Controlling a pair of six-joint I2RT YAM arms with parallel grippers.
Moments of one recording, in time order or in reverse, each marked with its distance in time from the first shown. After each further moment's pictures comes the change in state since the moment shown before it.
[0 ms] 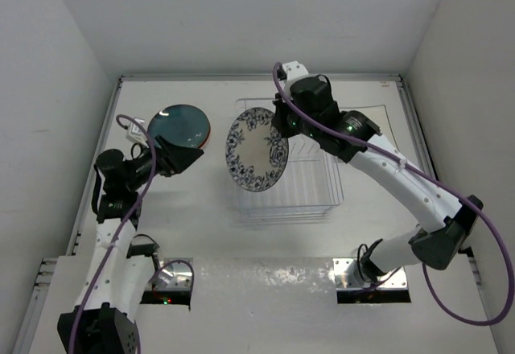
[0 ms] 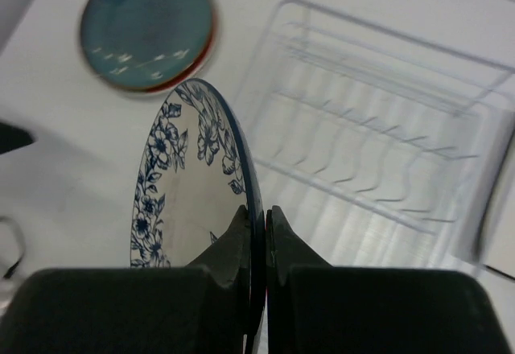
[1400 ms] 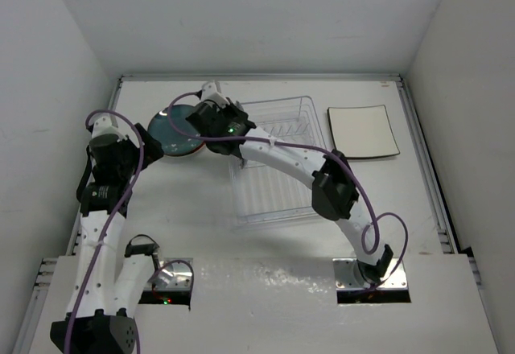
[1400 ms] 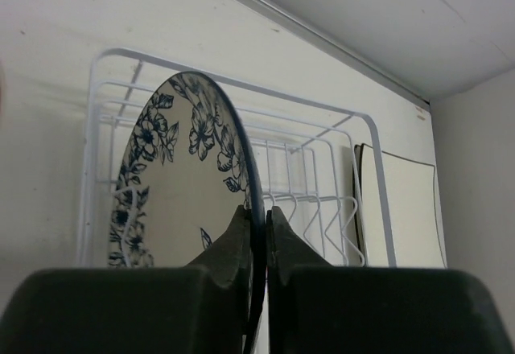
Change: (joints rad) left arm 0.000 0.034 0.292 -0.573 -0.846 0.327; right arm 0.217 0.789 0.513 0.035 0.803 -0.188
